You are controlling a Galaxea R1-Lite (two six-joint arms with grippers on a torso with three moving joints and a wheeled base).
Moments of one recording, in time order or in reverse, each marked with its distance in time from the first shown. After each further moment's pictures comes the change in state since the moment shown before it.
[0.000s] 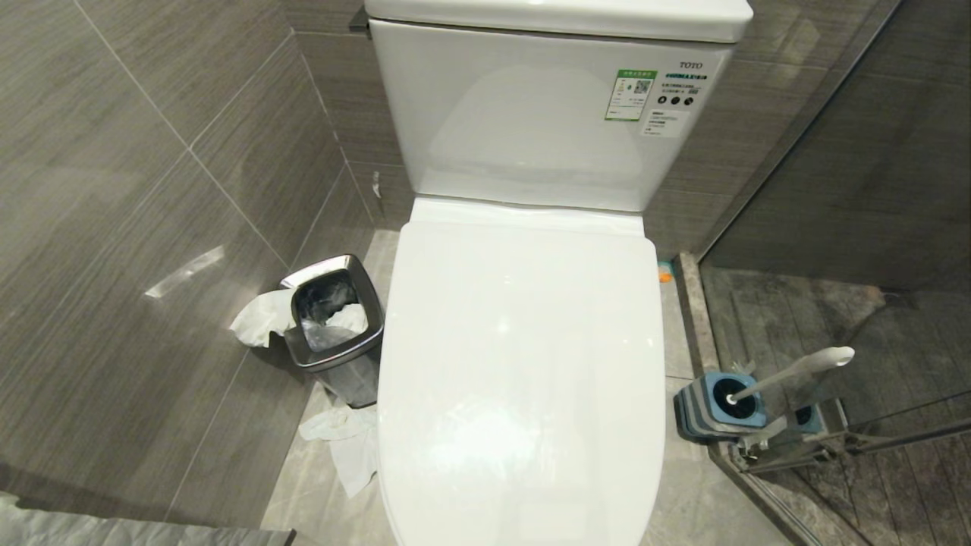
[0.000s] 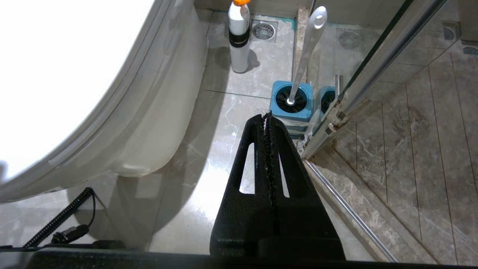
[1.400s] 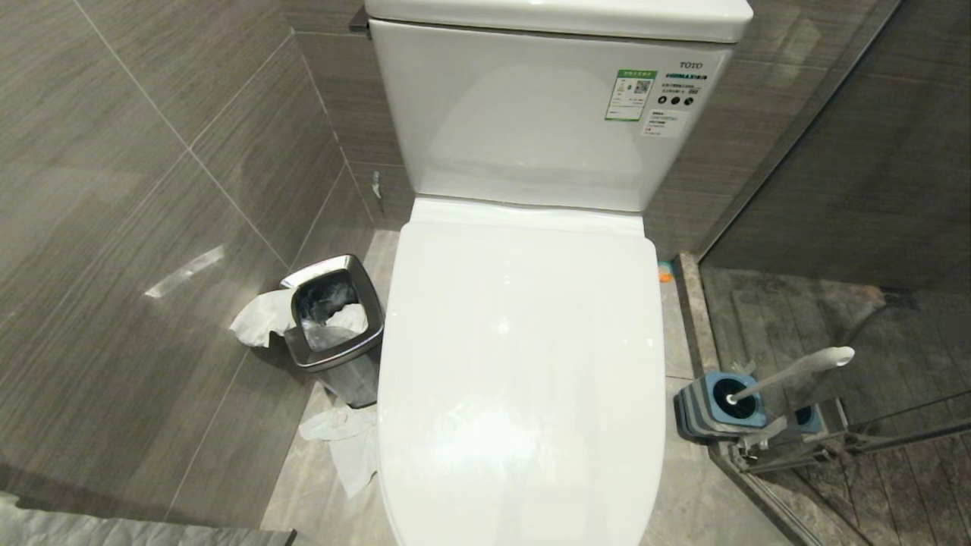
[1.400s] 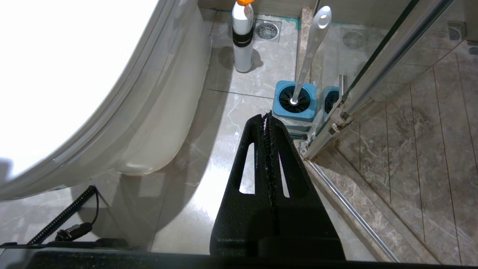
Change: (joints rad) left arm 0.000 0.000 0.000 0.001 0.000 0.001; right arm 0.000 0.000 0.000 0.001 0.013 0.001
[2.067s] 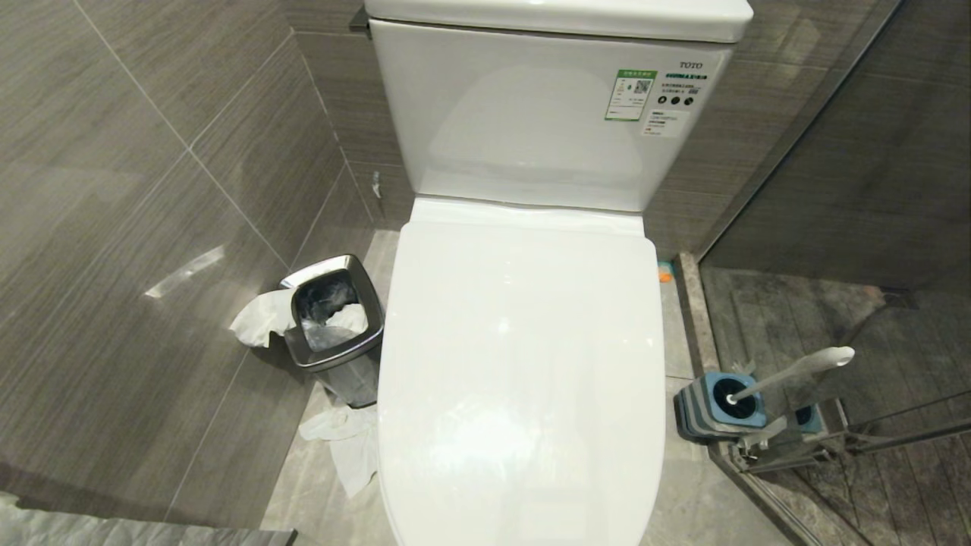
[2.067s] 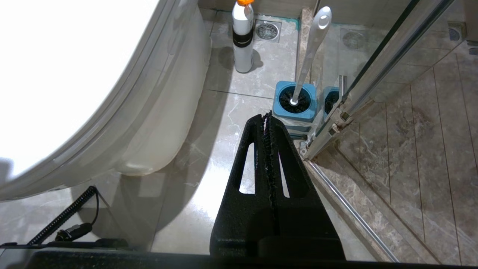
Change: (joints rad) left arm 0.000 0.003 -0.161 0.057 -0.224 0.166; right arm 0.000 0.000 0.000 0.000 0.001 0.000
